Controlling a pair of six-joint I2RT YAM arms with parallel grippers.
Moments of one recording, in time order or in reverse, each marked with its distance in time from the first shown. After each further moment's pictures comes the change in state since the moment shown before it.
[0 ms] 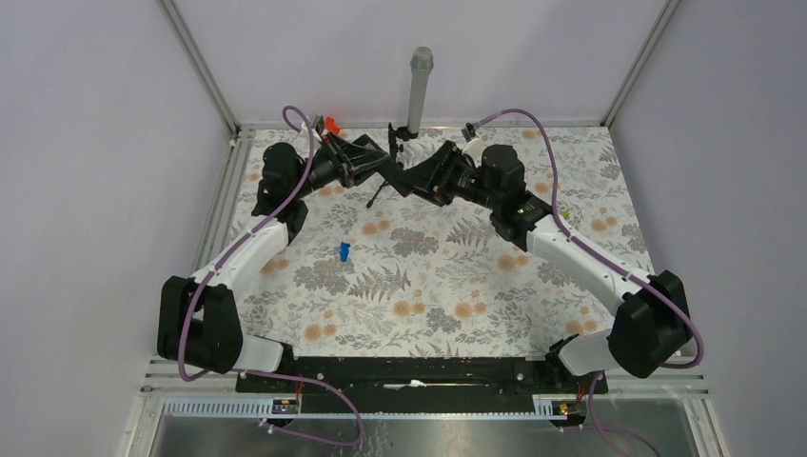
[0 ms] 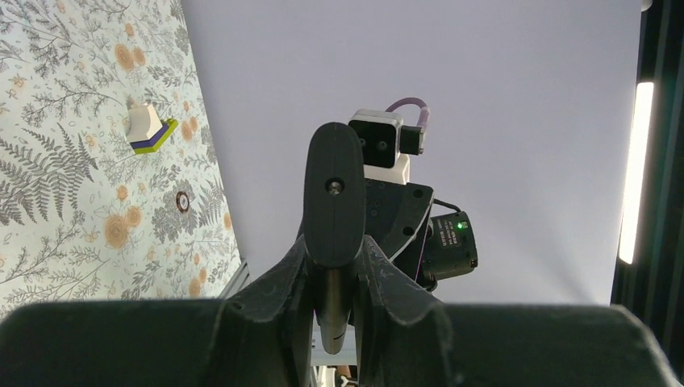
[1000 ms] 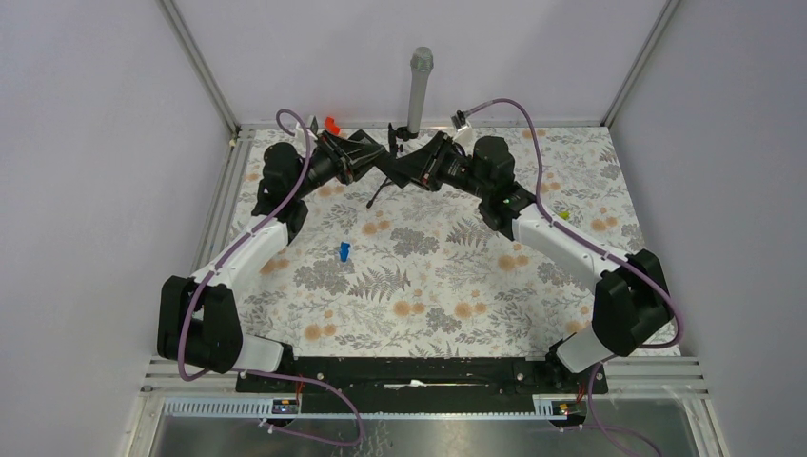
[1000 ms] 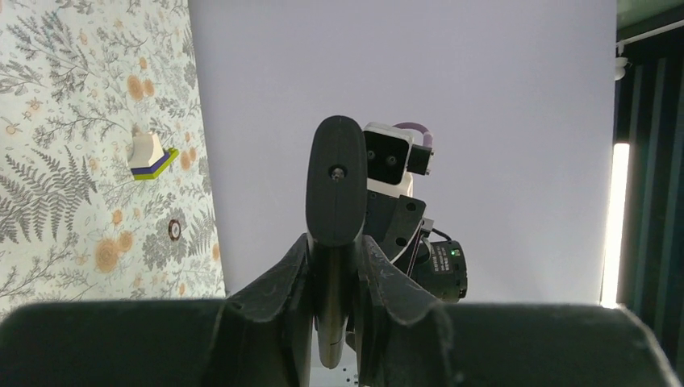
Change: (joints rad) left arm -0.007 0.000 0.001 -0.035 -0.096 -0.045; right arm 0.000 0.125 0.064 0.156 -0.036 0.007
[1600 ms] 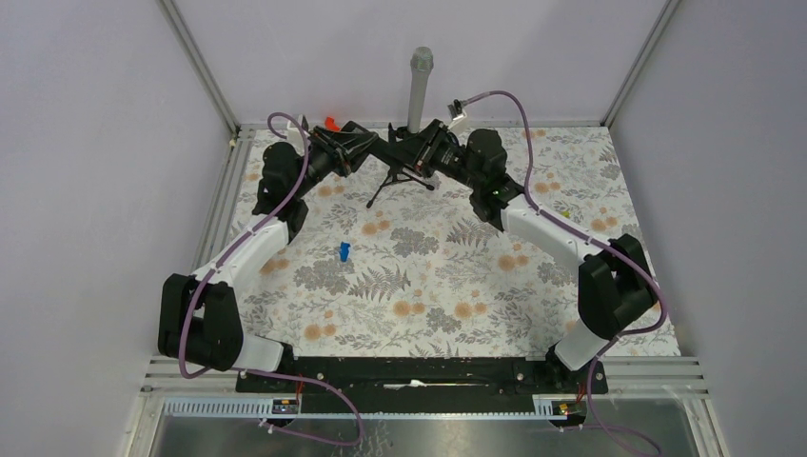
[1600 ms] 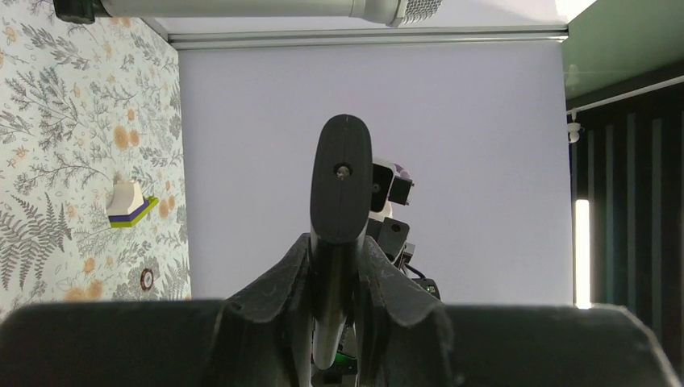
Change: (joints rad) left arm -0.003 0.010 0.002 0.048 -0.137 -0.087; right arm -0.002 0.108 0.069 0.135 0.035 0.029
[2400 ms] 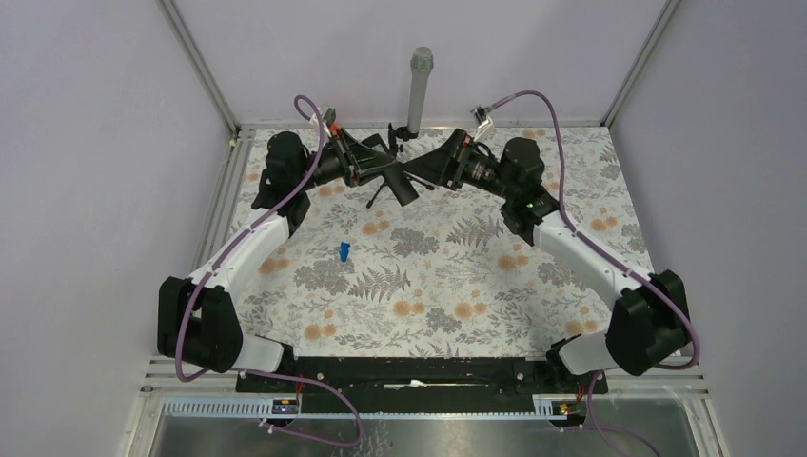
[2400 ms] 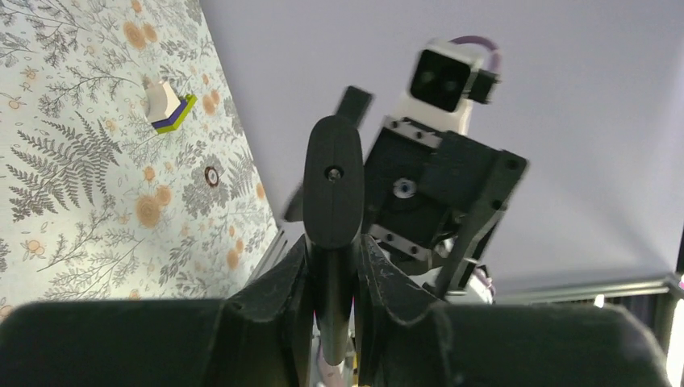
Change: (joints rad) left arm -0.024 -0.003 0.092 -0.175 0.286 0.291; right arm -0.090 -0.192 -0.150 -0.065 -0.172 -0.187
